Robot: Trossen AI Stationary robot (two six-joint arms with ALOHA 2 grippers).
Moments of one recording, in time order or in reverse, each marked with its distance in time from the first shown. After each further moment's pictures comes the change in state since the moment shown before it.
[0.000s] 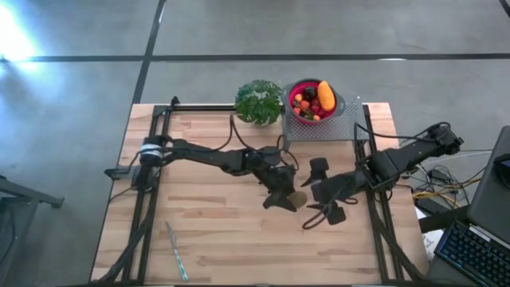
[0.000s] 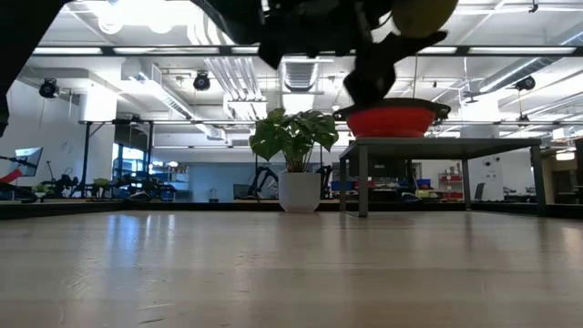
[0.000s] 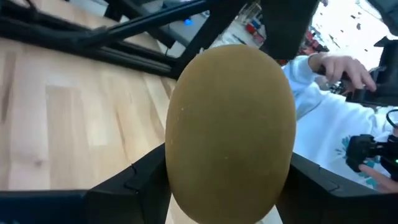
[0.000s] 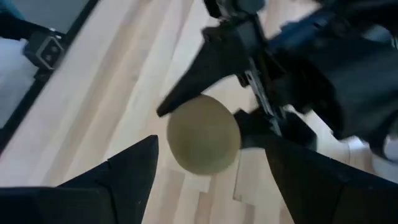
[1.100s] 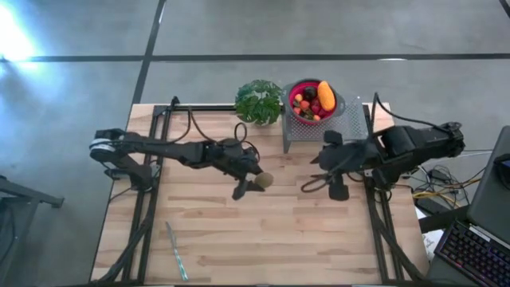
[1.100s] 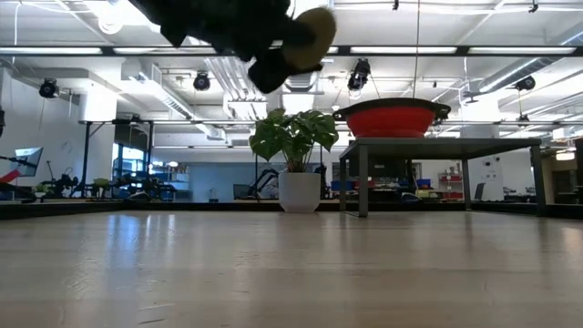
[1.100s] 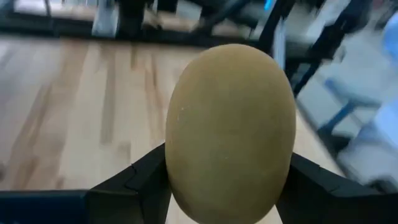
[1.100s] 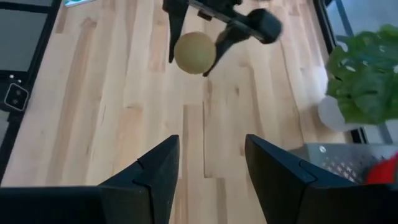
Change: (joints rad) left arm 0.035 -0.473 -0.452 -0.174 -0.365 0.346; right arm -0.148 -0.001 0.271 -0.281 0.026 0.124
